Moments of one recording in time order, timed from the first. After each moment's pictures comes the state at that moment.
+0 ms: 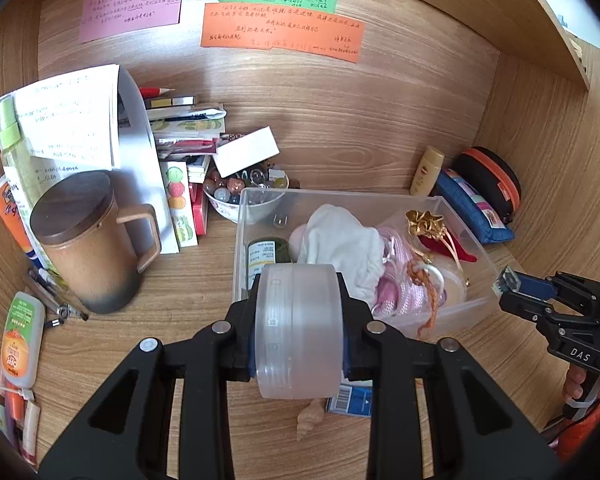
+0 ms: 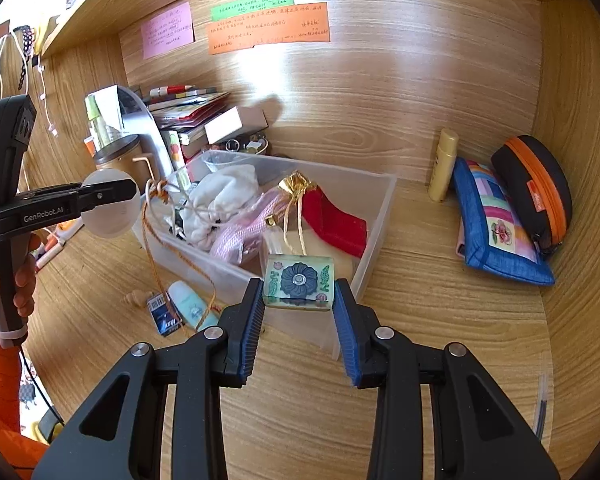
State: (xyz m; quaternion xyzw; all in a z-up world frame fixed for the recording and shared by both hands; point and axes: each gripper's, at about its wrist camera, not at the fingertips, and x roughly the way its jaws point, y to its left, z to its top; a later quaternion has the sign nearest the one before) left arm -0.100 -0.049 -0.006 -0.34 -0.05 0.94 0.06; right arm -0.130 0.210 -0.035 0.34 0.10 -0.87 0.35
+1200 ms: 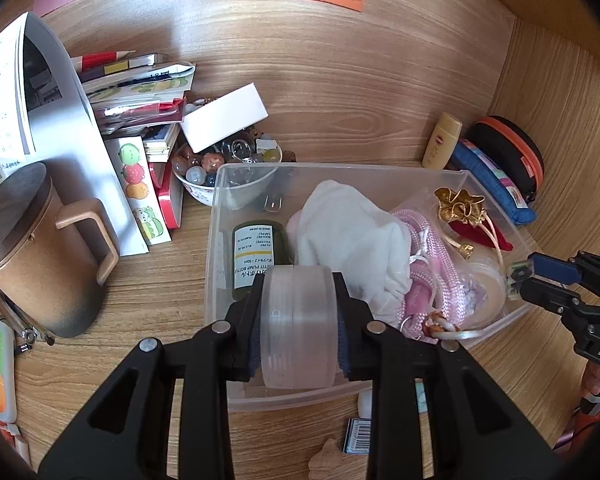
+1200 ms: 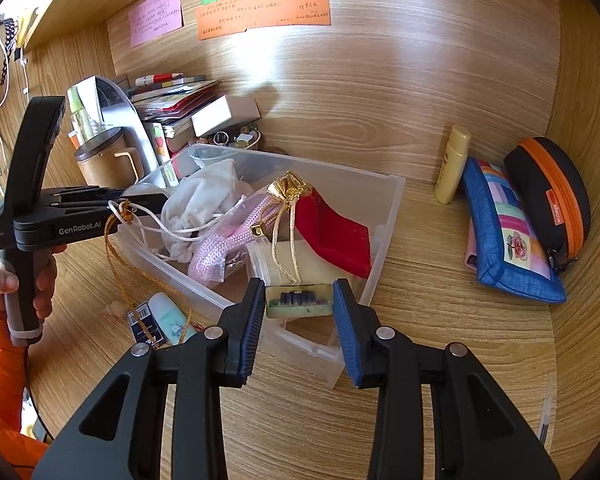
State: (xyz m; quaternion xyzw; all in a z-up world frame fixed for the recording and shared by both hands) left arm -0.154 -0.042 -0.046 -0.38 -0.03 0.92 0.08; right arm -0.153 0.190 -0.043 0.35 0.12 -0.86 0.35
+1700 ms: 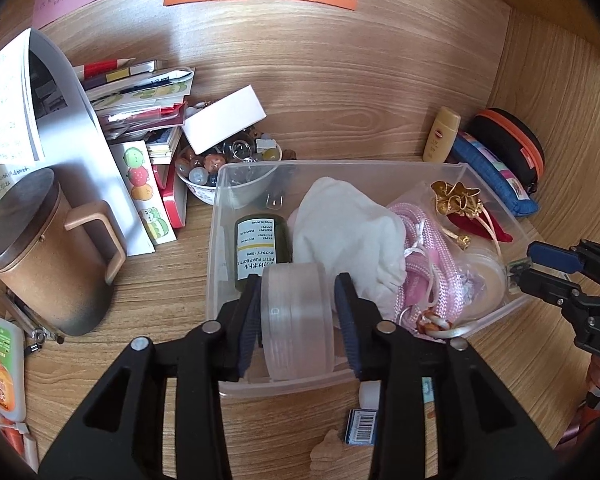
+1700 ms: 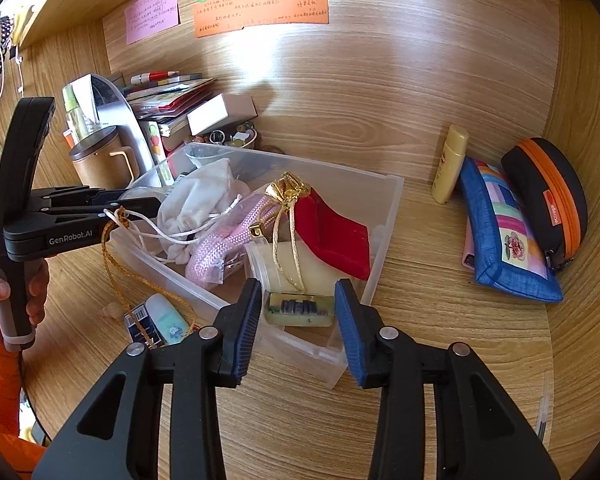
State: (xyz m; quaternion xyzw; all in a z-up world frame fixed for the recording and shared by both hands) left arm -0.150 -0.041 -0.042 -0.38 -0.01 0.92 0.08; right arm -0.149 0.187 -0.042 0.35 0.12 -0.87 0.34
